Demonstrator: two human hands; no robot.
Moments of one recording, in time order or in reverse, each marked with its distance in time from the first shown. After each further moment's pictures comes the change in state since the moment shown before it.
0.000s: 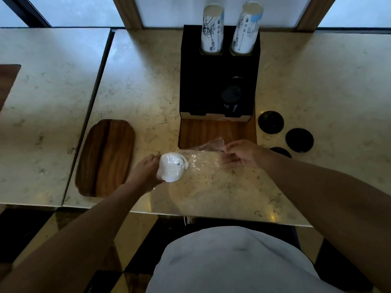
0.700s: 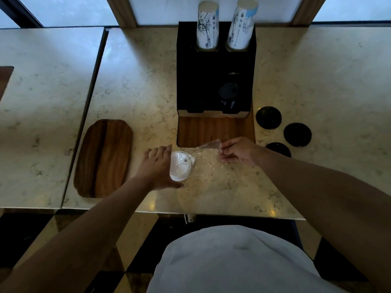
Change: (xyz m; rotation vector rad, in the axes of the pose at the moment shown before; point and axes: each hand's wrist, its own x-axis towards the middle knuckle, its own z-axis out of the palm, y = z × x) left_hand 0.012 0.024 -0.003 0.305 -0.019 0.098; right_hand 0.007 0.007 0.004 0.008 0.043 -0.039
